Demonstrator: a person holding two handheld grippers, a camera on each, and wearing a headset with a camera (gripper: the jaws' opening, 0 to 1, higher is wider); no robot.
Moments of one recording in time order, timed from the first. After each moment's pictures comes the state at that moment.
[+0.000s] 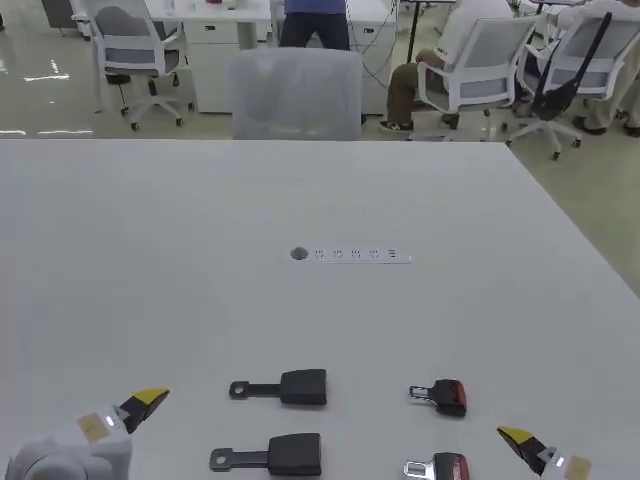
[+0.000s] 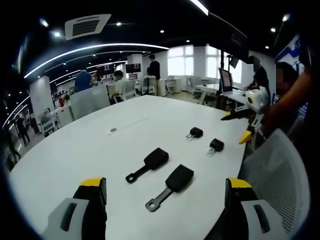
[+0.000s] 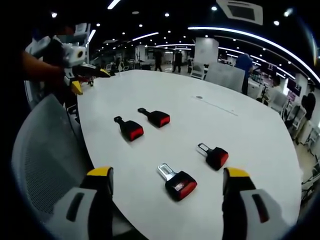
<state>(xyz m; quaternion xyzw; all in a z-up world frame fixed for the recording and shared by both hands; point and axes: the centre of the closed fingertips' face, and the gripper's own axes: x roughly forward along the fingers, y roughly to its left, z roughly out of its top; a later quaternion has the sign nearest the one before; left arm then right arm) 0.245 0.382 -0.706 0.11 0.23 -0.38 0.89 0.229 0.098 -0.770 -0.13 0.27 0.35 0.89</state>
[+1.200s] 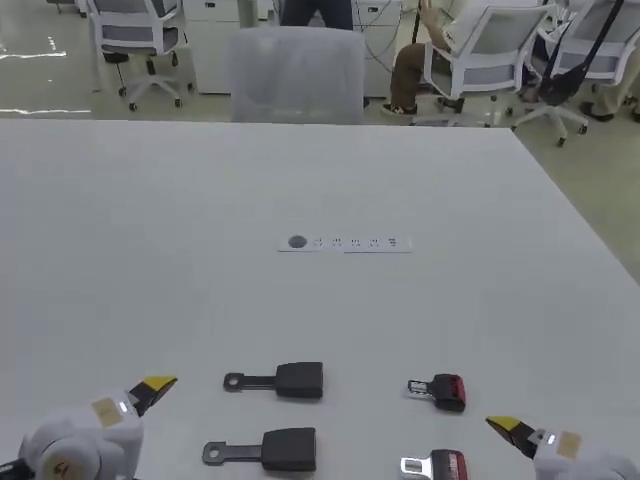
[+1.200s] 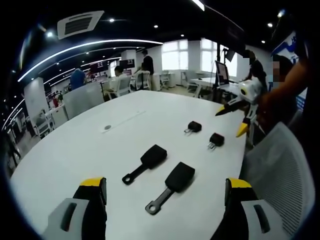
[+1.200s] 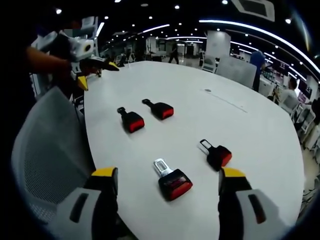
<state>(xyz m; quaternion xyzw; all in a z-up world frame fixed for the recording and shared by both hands) 0.260 0.369 -0.724 0.14 0.25 -0.40 0.87 0.245 0.093 -0.785 -0.15 0.30 0.39 0.86</state>
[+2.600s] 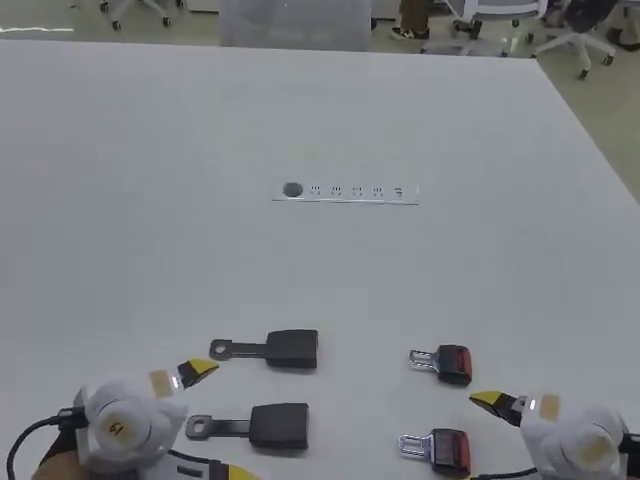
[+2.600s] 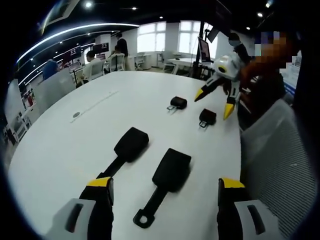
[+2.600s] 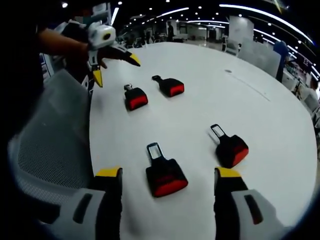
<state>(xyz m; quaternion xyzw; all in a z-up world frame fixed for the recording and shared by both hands) 0.279 0.330 -0.798 0.17 0.33 -0.49 0.79 0.262 0.090 -0.835 -0.18 0.37 0.47 0.78</state>
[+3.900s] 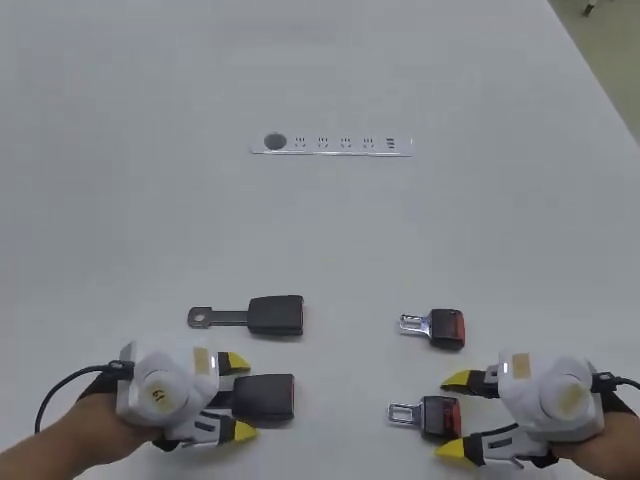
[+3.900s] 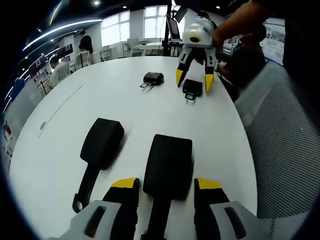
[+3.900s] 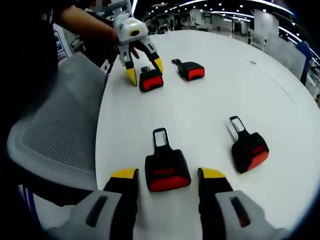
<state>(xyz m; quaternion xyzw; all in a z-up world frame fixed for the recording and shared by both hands) 0.281 0.303 -0.860 0.26 0.33 -0.58 0.70 0.254 0.089 -0.859 -0.21 0.40 0.55 0.70</state>
